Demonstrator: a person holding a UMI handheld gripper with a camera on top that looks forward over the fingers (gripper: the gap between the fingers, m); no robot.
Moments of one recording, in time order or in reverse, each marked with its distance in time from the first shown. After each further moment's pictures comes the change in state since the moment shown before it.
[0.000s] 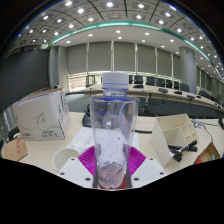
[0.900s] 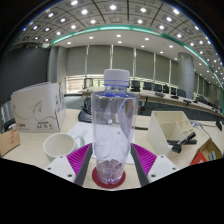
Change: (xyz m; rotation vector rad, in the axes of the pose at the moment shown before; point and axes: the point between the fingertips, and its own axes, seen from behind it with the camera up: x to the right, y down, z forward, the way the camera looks) arm 0.012 0.035 0.005 0.056 0.048 -0.041
